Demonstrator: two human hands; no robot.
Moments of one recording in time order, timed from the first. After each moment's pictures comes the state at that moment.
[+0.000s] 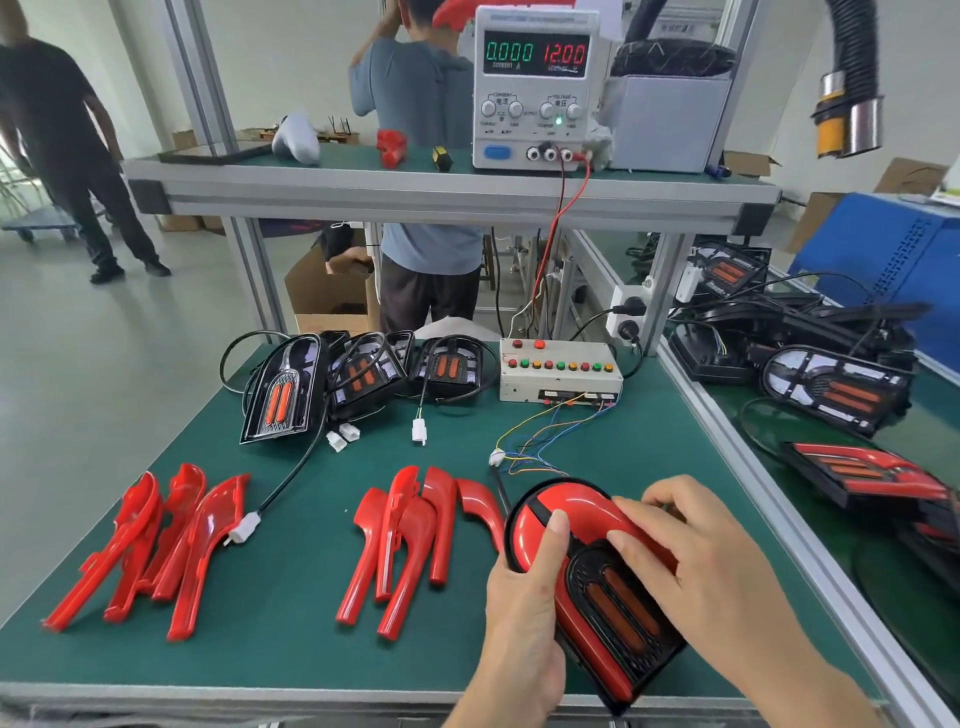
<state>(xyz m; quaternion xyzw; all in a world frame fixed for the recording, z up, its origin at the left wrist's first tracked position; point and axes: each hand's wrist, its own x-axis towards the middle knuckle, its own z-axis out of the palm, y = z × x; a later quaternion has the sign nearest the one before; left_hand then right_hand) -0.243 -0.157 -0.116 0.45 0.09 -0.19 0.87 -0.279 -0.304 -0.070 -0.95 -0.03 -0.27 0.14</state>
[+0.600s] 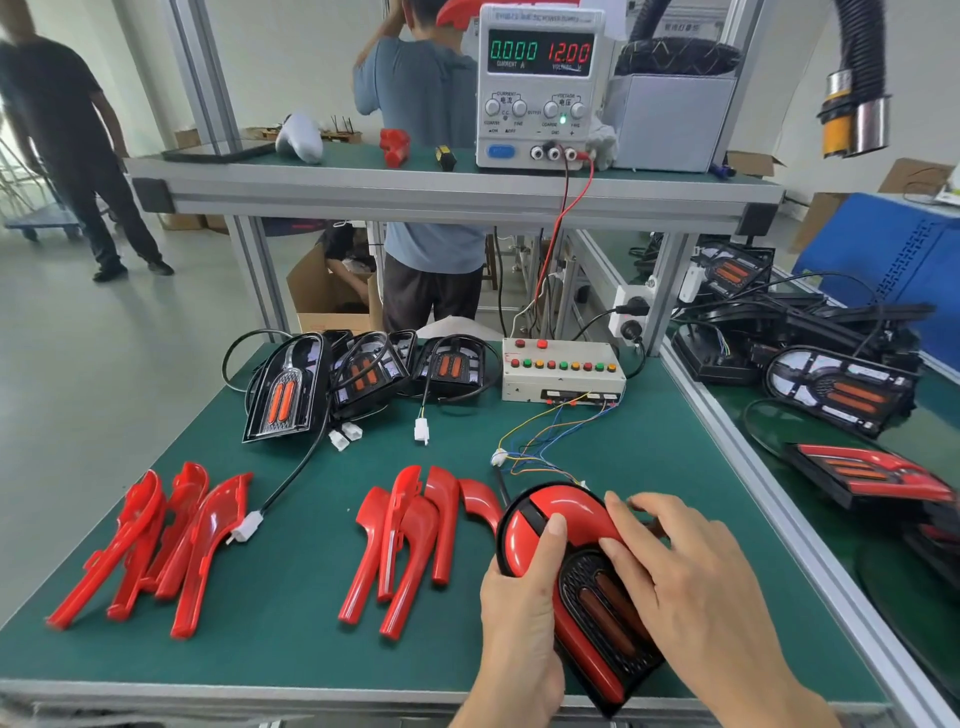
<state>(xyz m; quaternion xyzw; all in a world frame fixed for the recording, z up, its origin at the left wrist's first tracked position) -0.243 -0.156 -0.123 0.45 0.13 -0.16 0.87 -0.275 -0.299 -0.101 -0.94 -0.05 -0.34 0.02</state>
